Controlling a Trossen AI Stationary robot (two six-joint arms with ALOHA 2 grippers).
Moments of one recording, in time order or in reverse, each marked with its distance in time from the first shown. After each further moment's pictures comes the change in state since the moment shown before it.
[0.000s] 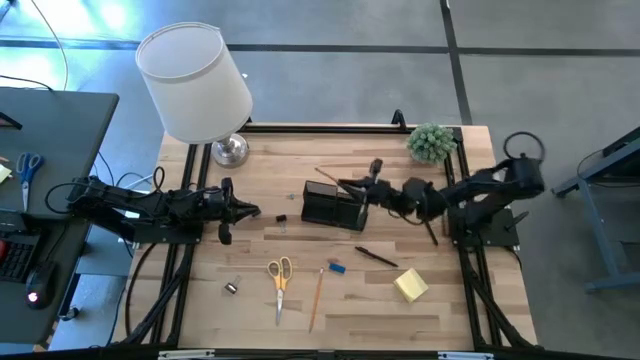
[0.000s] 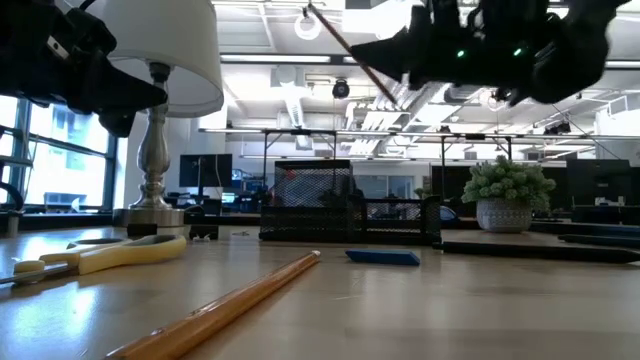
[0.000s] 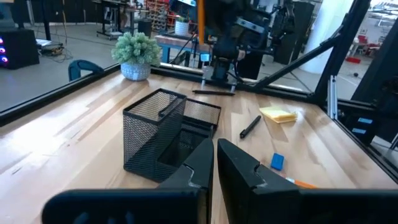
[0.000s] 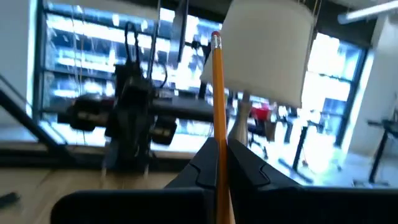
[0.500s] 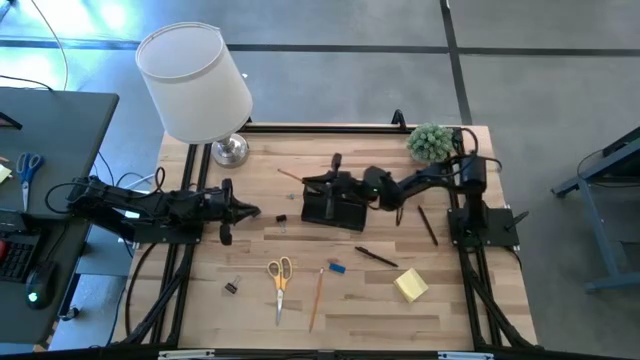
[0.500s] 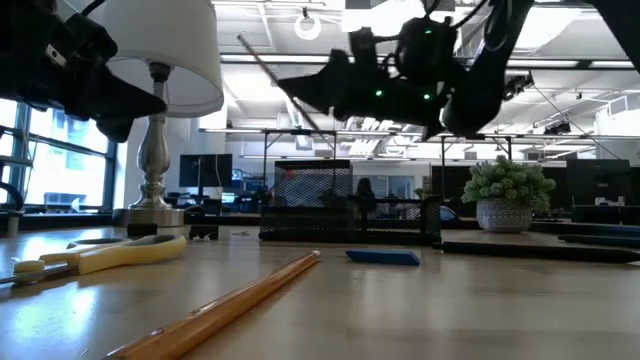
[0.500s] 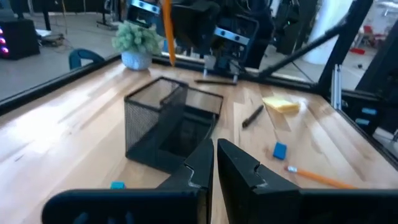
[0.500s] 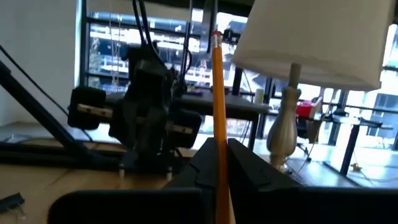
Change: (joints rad) left arm 0.000 0.000 0.000 -0.051 0.000 -0.012; right arm -0.115 0.397 0.360 -0.007 -0.257 0.096
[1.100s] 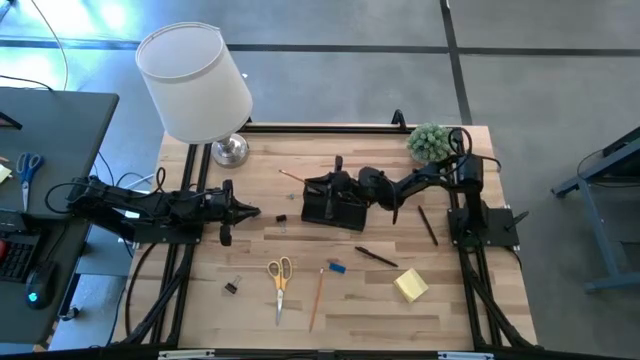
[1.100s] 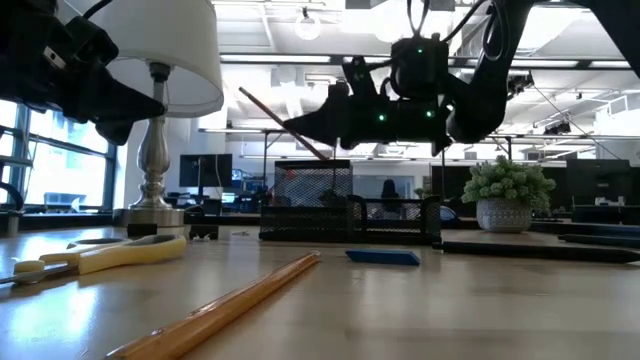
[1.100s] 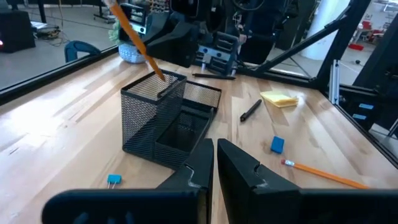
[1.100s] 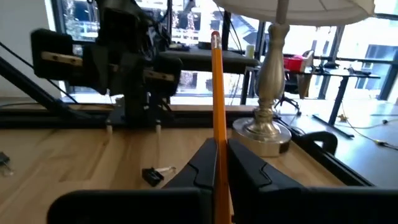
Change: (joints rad) left arm 0.000 0.006 0.000 -0.010 0.013 -0.016; right arm -0.020 0.016 -0.039 -0.111 0.052 0.053
